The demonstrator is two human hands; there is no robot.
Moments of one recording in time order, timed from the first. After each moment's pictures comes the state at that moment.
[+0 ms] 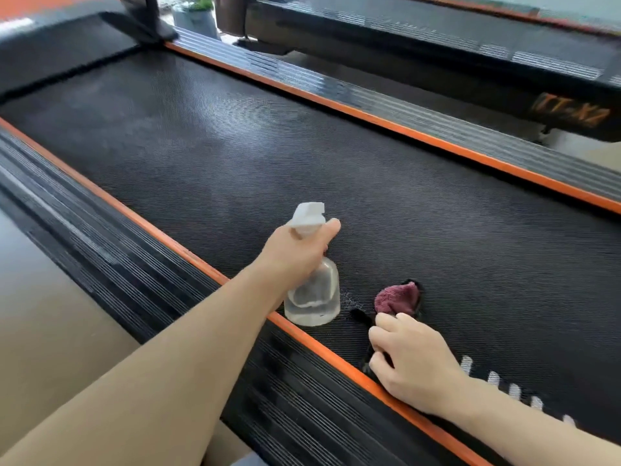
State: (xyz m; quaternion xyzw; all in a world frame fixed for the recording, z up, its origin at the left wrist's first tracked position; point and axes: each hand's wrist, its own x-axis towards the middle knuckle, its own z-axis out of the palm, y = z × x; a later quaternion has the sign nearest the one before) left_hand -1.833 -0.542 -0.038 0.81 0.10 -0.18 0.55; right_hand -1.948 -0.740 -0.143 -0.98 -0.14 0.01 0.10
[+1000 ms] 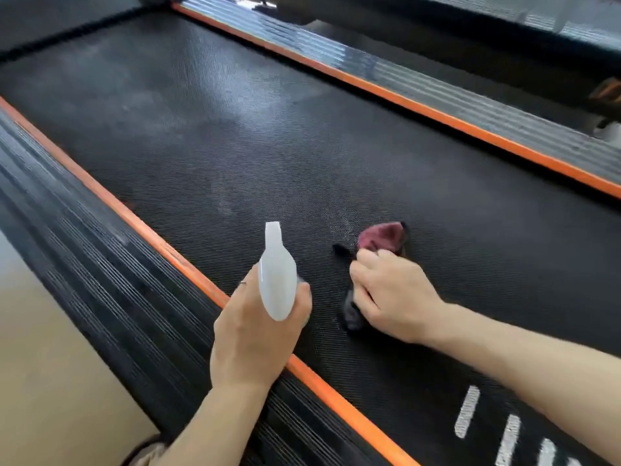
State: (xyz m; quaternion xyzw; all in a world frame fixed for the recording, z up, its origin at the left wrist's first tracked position) left_hand -1.866 -0.506 -0.121 0.89 0.13 0.03 0.44; right_hand -1.810 -0.720 -0.143 -0.97 -0.23 -0.03 0.09
